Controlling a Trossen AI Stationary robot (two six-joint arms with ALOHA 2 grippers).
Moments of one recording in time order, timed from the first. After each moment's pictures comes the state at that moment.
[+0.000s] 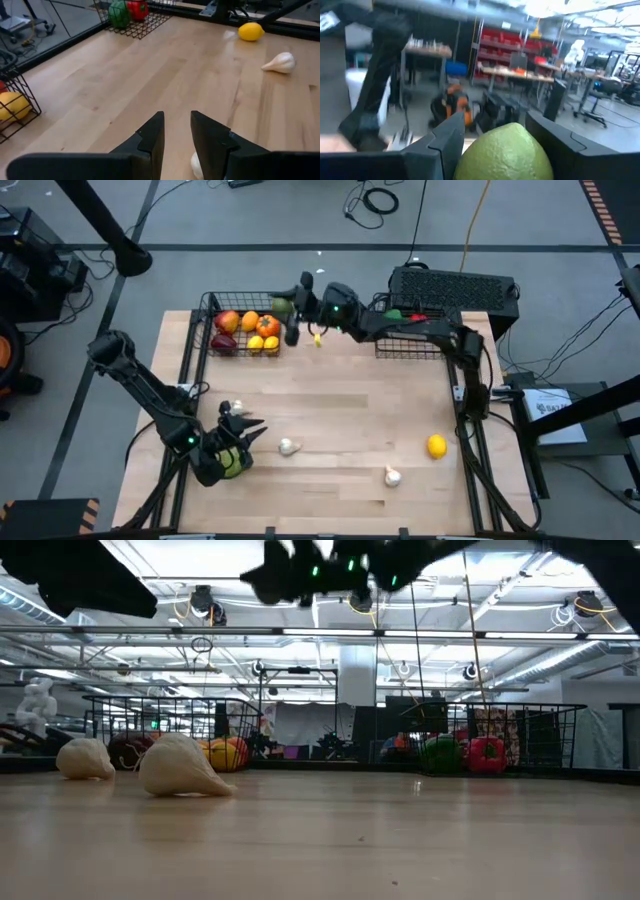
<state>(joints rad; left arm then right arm) -0.82 1.26 0.71 -0.42 -1.05 -0.96 -0.33 2.01 1.68 0.44 -0.12 -0.16</state>
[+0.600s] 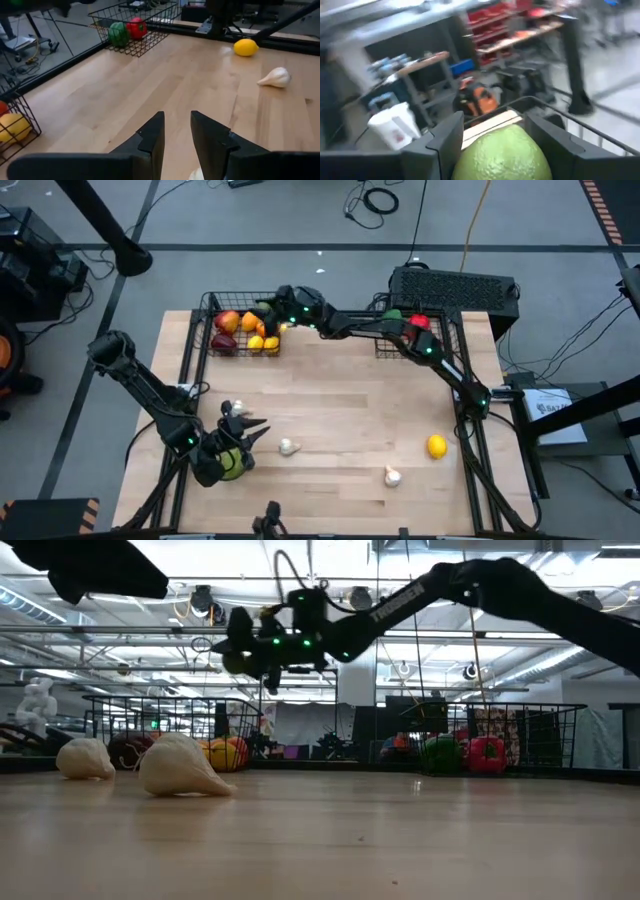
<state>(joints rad) -0.82 1.26 0.71 -0.30 -1.11 -0.83 -0.41 2.47 2.04 0.48 -0.16 0.37</state>
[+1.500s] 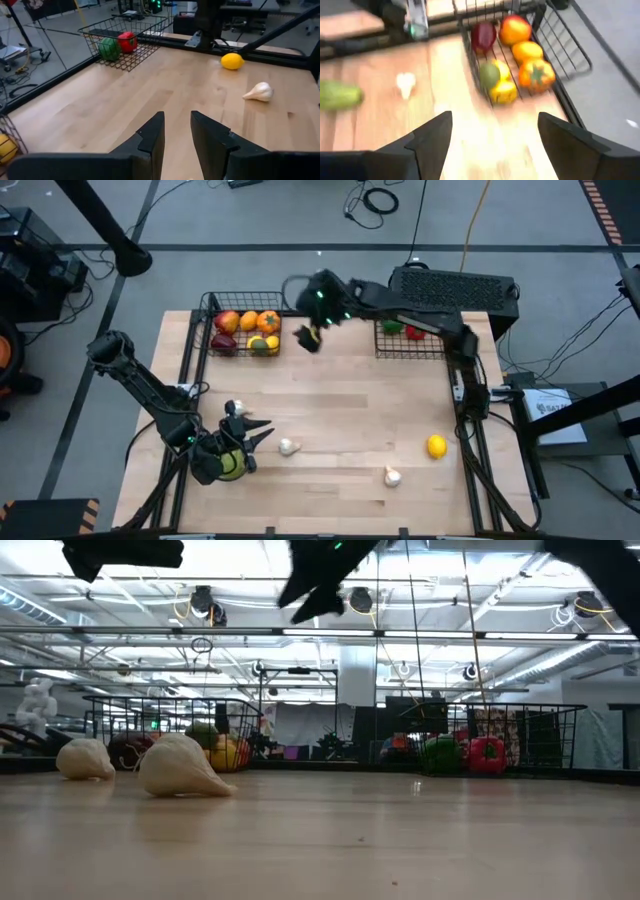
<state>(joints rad) -0.80 1.26 0.75 -0.17 -1.10 -0.66 -0.32 2.03 2.18 -0.86 -0.07 0.01</state>
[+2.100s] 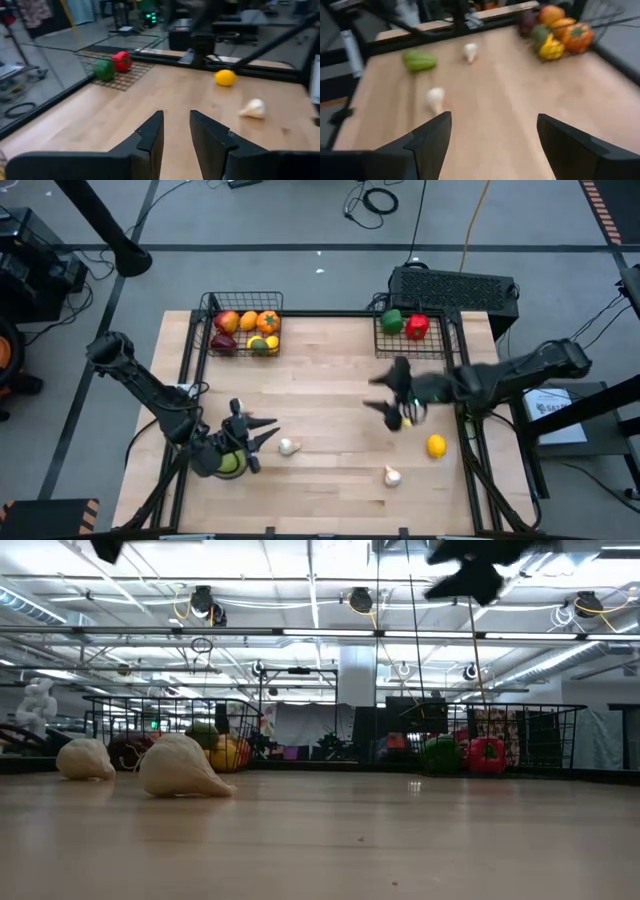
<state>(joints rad) -0.75 1.27 0.75 0.06 -1.09 -0.41 0.24 1.05 0.83 -0.28 0.36 0.37</state>
